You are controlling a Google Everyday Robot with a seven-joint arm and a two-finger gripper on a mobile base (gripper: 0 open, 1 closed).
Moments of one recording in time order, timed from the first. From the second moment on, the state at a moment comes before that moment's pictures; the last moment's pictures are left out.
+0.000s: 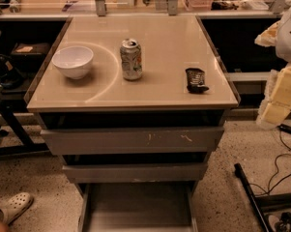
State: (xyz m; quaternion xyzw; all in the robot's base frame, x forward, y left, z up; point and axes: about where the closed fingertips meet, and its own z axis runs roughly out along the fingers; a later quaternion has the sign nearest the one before) arm 0.438 -0.216 0.977 -0.60 0.78 -0.04 0.16
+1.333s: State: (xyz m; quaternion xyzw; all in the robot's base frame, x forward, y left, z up) arm 0.533 -0.184 0.955 -0.52 0.85 -0.05 0.12
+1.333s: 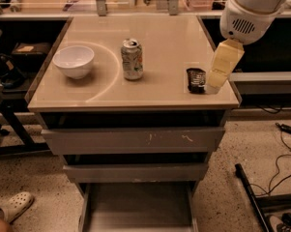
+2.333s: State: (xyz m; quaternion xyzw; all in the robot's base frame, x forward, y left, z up) arm 0.560 -0.157 0.925 -0.50 0.86 -0.02 0.14
